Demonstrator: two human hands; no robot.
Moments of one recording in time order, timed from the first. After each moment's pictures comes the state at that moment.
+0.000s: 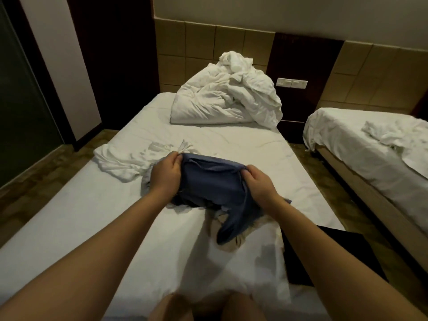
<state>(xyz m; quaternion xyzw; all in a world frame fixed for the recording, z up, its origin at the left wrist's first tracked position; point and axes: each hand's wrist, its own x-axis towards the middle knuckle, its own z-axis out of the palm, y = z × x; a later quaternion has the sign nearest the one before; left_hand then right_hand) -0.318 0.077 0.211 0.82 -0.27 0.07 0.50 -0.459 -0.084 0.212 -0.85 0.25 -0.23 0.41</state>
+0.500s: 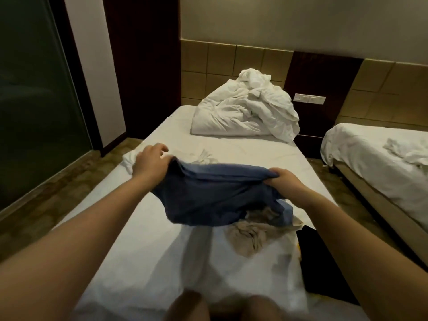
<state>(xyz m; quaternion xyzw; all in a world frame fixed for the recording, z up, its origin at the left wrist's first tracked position) -0.273 0.162 0.251 0.91 -0.23 0.11 0.34 -0.467 -0.087 0.249 -0.86 0.28 -0.14 0.40</state>
